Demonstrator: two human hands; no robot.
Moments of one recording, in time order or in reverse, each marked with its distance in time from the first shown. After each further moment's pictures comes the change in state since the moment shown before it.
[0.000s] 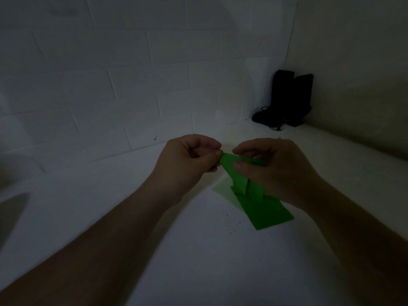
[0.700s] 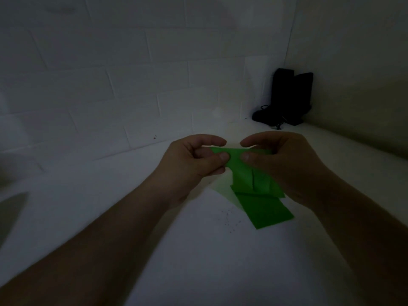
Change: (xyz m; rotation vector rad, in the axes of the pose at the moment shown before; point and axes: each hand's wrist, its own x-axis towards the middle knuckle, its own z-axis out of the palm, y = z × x) left_hand -0.004 0.003 0.005 -0.199 -0.100 -0.101; right_hand 0.006 -0.001 -0.007 0.435 0.011 0.268
